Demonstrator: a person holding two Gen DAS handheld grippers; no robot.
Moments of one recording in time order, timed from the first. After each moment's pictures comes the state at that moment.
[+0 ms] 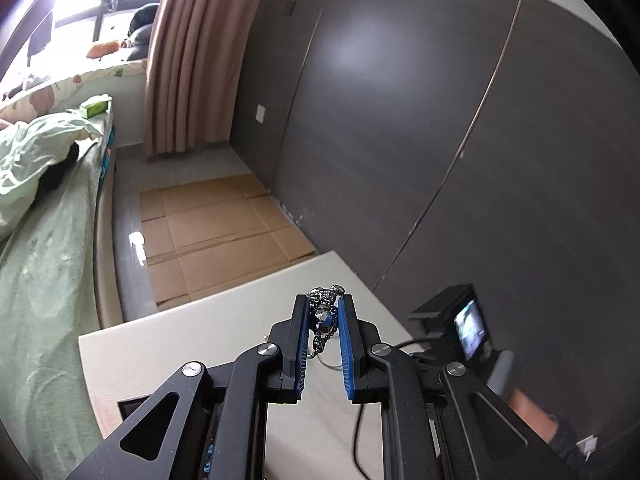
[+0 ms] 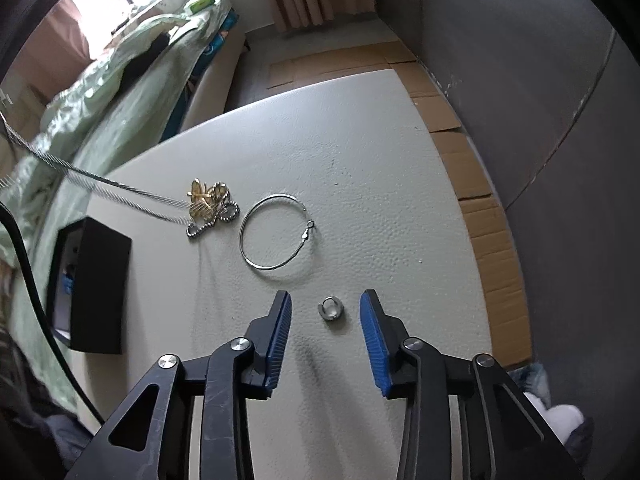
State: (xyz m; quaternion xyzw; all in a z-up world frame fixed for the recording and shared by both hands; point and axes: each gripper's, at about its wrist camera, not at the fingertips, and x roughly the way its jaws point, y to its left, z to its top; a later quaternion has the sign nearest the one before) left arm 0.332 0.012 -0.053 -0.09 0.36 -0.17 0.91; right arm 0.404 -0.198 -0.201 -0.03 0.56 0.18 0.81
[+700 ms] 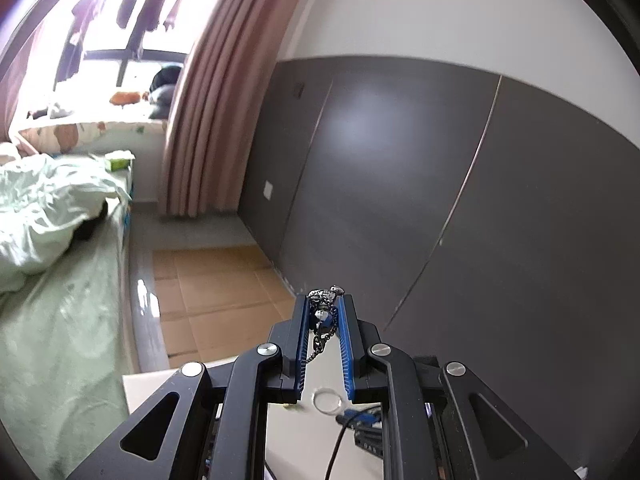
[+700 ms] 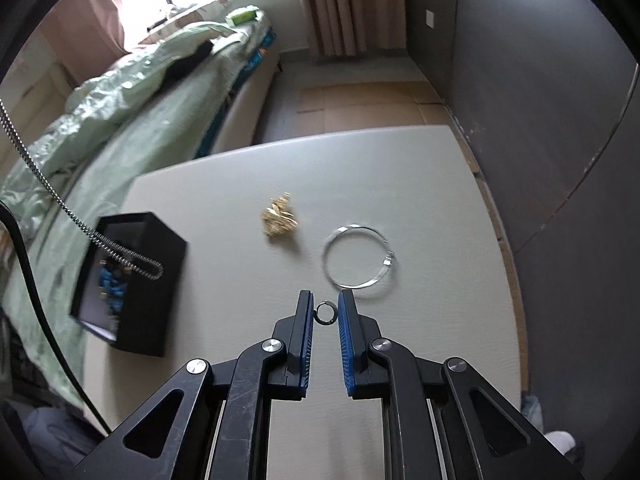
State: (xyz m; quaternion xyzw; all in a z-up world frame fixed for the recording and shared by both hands) left arm 0.272 0.065 0.044 -0.13 0.23 -0.15 0.95; right arm 0.367 -0.172 -0.153 -0.03 0.50 0.23 0.83
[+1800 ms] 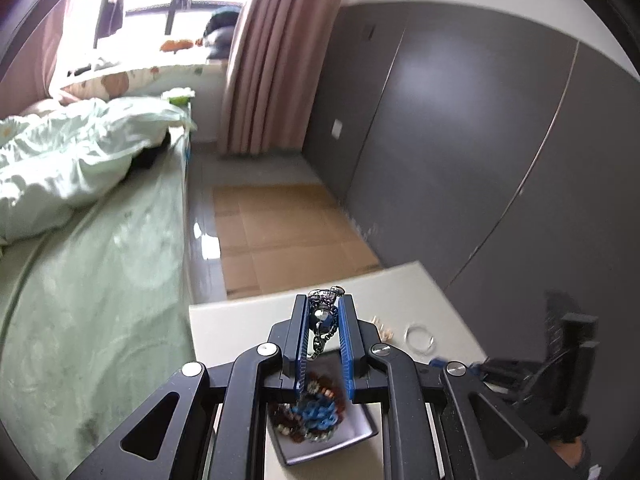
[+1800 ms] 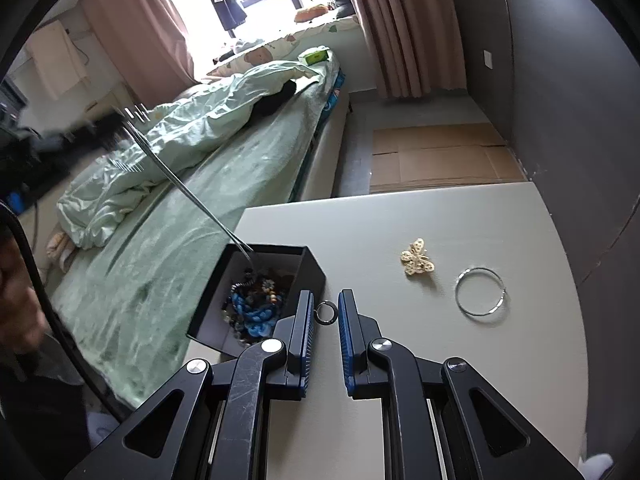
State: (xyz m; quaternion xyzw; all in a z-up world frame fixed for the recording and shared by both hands) left arm 0.292 0.118 -0.053 -0.12 0.36 -0.06 0.92; right arm 0.329 -0.111 -0.110 0.02 0.43 0.33 0.84
